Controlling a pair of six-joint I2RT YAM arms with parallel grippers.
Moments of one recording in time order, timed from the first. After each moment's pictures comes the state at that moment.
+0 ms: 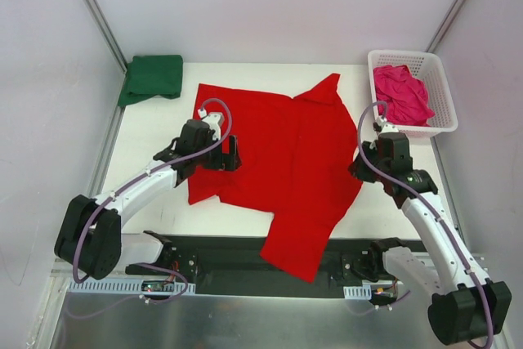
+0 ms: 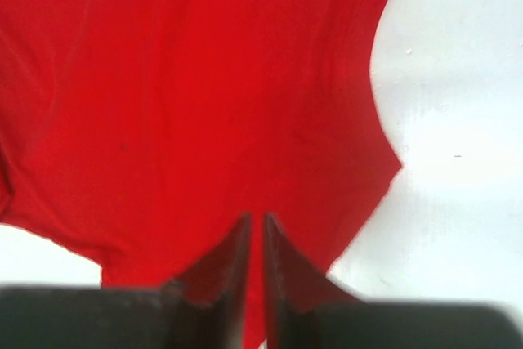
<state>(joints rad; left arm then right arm) -0.44 1.27 0.74 -0.21 0.15 -0.34 0.22 0.88 0.75 -0.62 -0.05 0.39</state>
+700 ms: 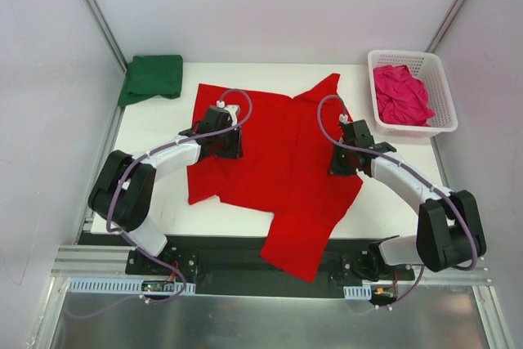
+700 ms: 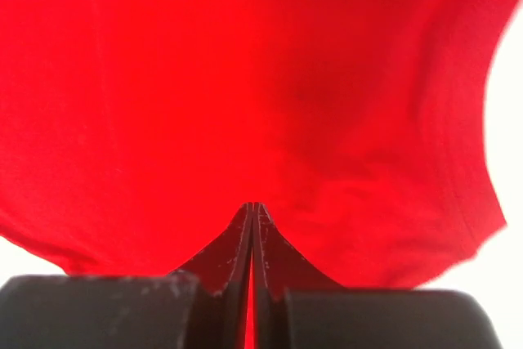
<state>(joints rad) -0.47 1.61 0.94 -0.20 0.15 -0.34 0.34 1.35 0.81 -0.50 -0.08 0.42</state>
